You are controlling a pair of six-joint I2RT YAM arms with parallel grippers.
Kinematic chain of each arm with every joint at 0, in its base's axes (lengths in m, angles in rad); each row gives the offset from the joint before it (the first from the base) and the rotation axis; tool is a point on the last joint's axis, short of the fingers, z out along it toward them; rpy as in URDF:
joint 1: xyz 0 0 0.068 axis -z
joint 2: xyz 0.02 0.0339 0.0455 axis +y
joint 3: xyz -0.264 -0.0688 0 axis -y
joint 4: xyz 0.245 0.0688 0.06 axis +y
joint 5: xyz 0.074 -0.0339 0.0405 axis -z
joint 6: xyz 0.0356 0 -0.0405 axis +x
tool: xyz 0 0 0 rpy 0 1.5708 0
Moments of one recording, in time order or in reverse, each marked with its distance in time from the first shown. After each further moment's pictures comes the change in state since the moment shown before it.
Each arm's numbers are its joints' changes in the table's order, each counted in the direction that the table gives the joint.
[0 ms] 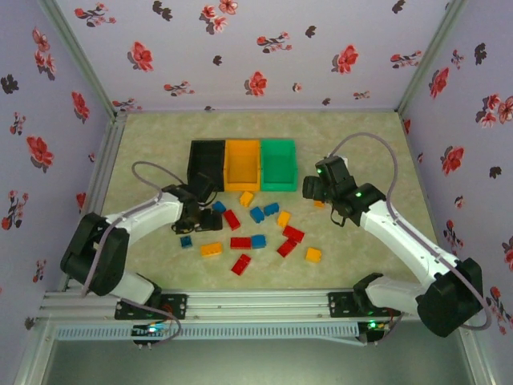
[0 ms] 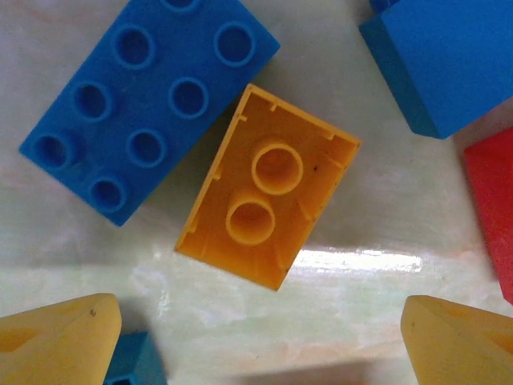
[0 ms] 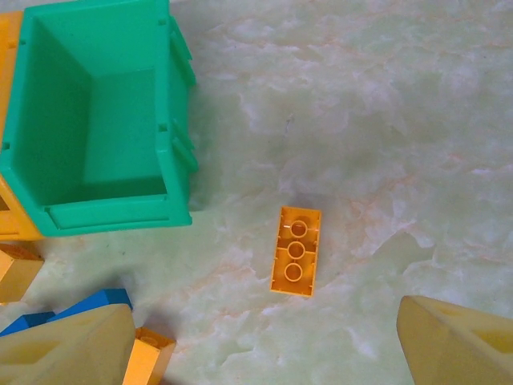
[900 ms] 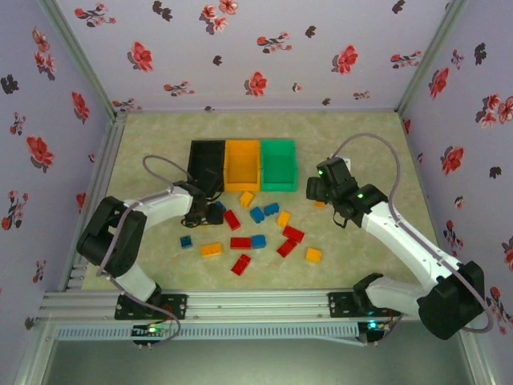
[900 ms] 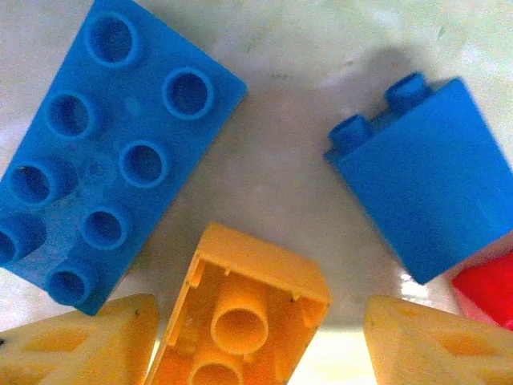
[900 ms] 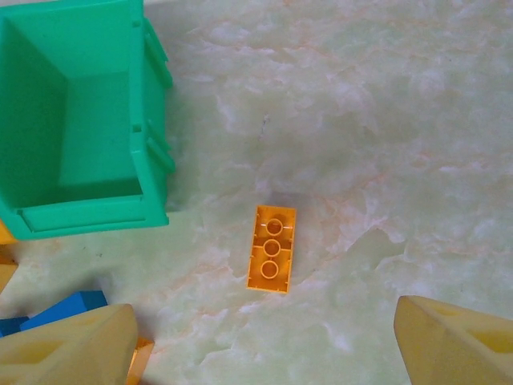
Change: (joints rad) left arm 0.000 0.143 0.059 -0.121 -0.064 0.050; right arm 0.000 -0.018 0.000 0.034 0.046 0.000
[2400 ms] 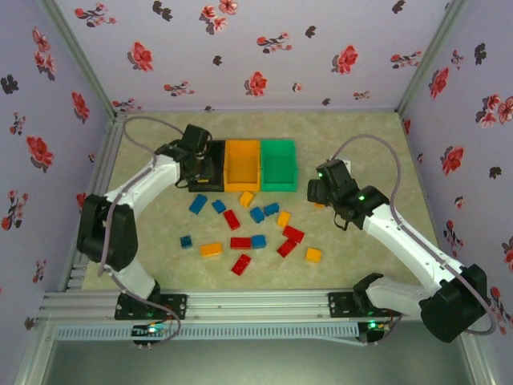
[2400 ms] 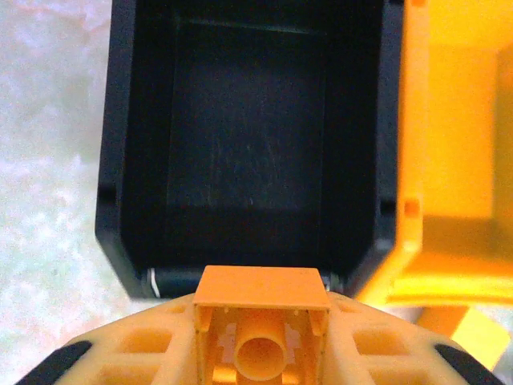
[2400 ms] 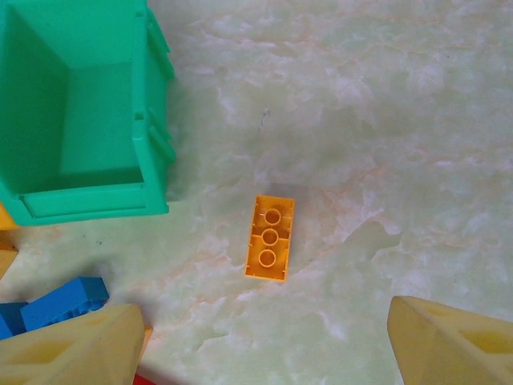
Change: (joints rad) left arm -0.166 0.059 0.425 0.086 -0.007 0.157; right arm -0.019 -0.026 0.000 0.035 0.007 0.000
